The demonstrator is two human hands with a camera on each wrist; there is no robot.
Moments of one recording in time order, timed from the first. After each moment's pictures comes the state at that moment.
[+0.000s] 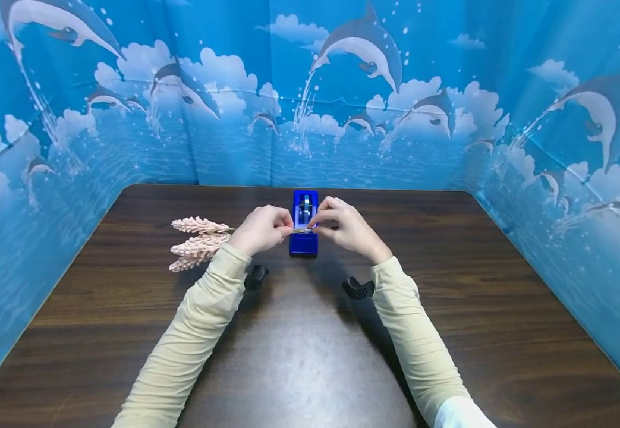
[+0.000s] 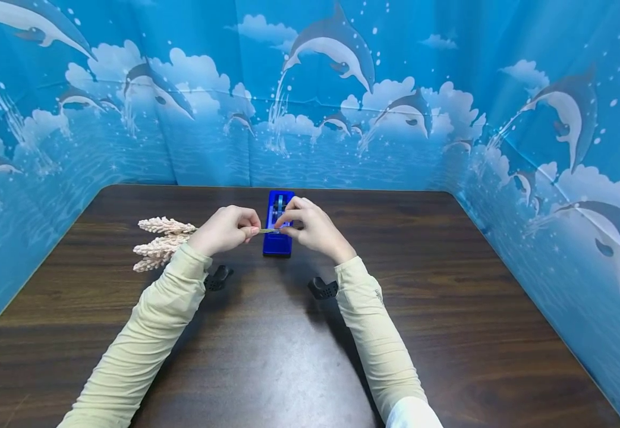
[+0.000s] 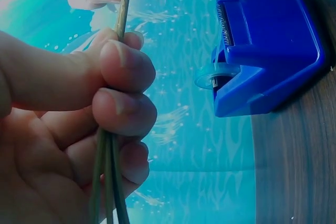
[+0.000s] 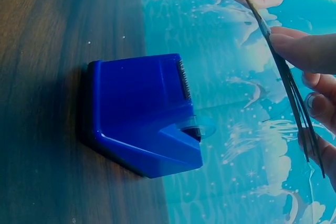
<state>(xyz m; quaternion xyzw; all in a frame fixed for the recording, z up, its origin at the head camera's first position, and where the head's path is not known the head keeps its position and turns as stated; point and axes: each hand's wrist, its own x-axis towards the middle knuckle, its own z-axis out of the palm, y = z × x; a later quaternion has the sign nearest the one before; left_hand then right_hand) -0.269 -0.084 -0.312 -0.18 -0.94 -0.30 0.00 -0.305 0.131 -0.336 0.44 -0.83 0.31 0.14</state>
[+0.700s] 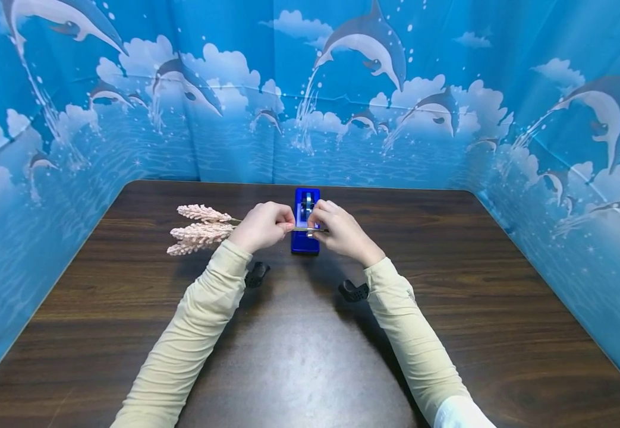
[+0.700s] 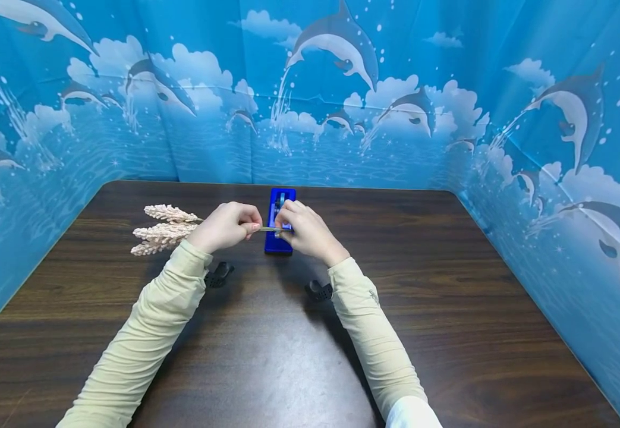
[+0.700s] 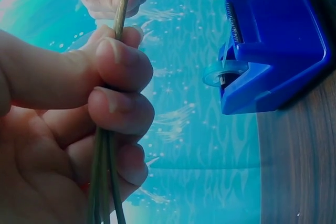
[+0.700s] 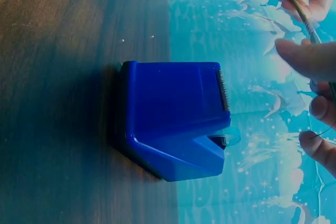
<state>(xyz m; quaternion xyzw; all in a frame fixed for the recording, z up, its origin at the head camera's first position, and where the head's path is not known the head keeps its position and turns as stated) -0.268 -0.084 -0.308 -0.18 -0.94 -0.30 0.01 -0.304 0.115 -0.346 0.43 -0.86 0.23 0.17</state>
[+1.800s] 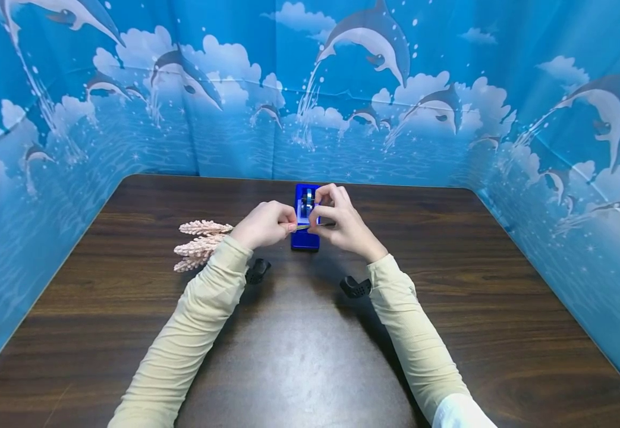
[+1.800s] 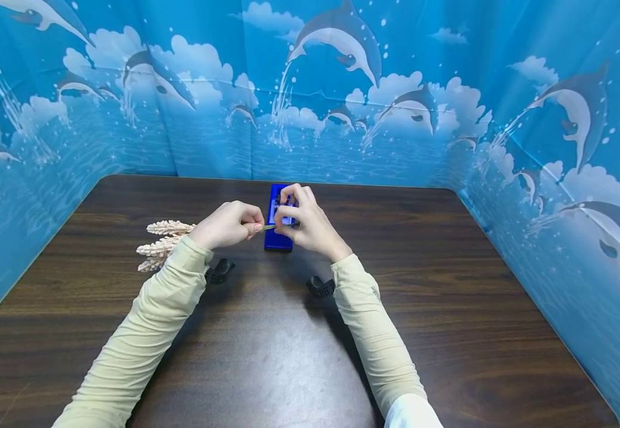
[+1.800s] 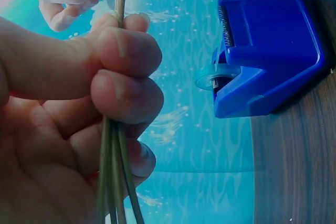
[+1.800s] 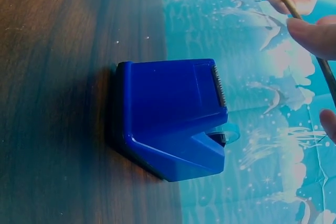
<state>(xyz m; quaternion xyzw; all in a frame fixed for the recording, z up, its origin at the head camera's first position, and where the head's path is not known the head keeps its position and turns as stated) -0.270 -0.085 -0.311 -0.22 -0.93 -0.29 0.00 -0.308 0.118 -0.346 0.48 -0.78 0.32 0.24</state>
